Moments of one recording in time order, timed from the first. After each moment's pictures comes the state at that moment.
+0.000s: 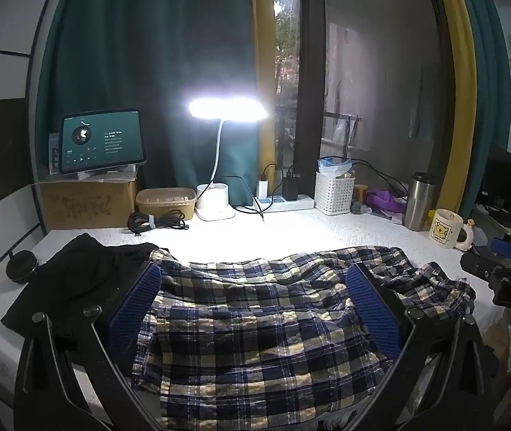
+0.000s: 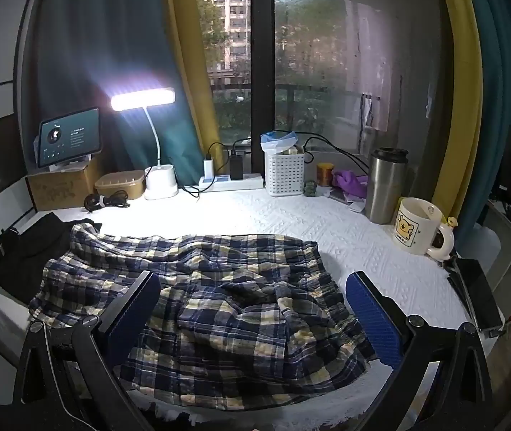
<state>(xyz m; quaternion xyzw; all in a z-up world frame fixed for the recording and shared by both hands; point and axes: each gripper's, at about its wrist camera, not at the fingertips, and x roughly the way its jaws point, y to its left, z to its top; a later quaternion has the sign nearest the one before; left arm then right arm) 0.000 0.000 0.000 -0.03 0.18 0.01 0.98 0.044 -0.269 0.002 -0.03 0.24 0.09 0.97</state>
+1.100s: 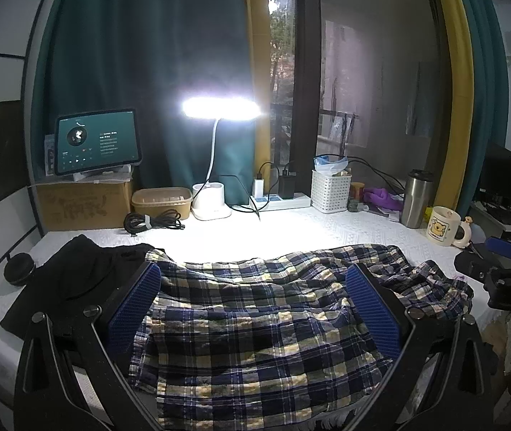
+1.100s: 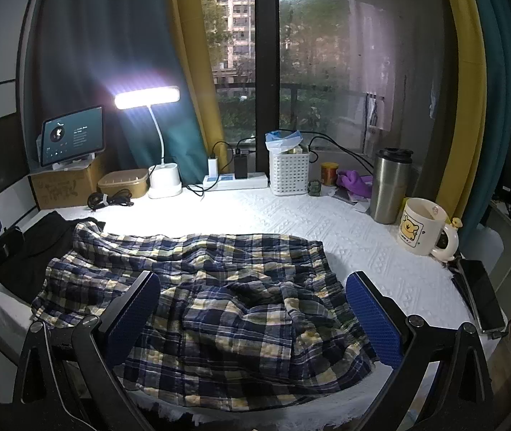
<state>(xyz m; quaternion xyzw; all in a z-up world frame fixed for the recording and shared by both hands) 0.002 -0.008 0.000 -0.03 0.18 0.00 0.98 0.045 -0.265 0.002 -0.03 0.24 0.10 0.97</state>
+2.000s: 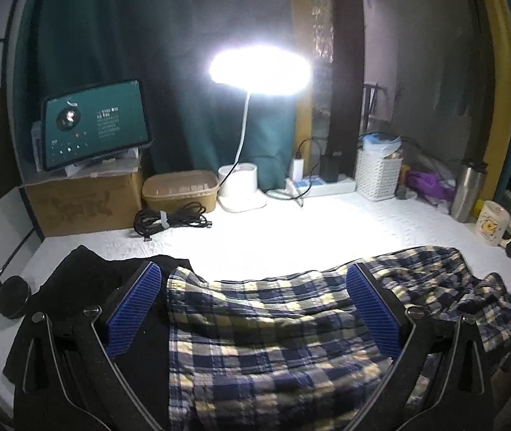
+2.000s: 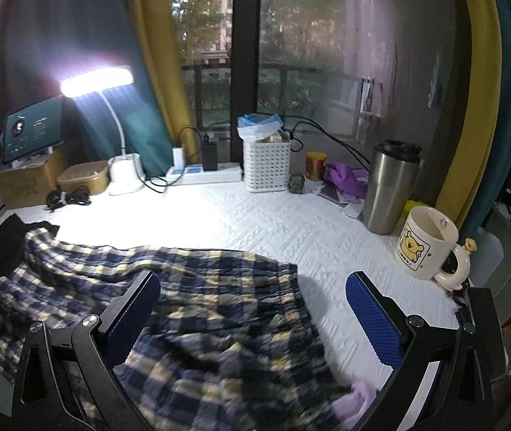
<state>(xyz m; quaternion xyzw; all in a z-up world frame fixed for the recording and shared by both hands) 0.122 0.054 -0.018 -0.04 0.27 0.03 0.96 0.164 -0.293 -0.009 -0.04 0.28 0.08 0.96</state>
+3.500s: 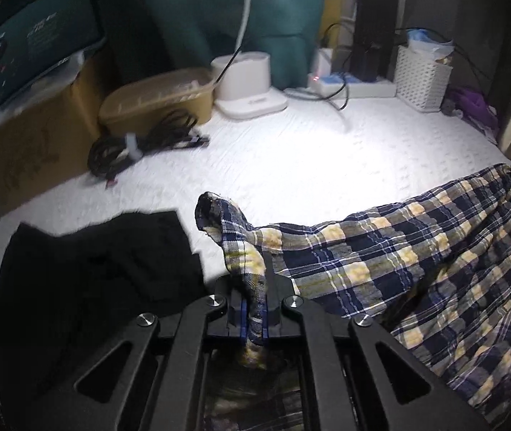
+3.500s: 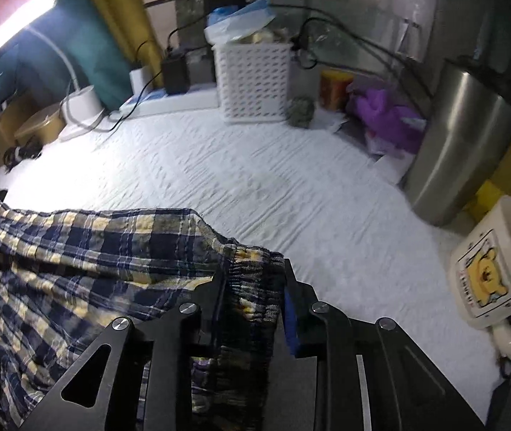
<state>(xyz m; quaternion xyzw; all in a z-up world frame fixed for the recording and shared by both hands) 0.238 0.085 -0.103 0.00 0.43 0.01 0.90 0.332 -0.333 -0.096 -0.07 0.41 0.12 0.90</state>
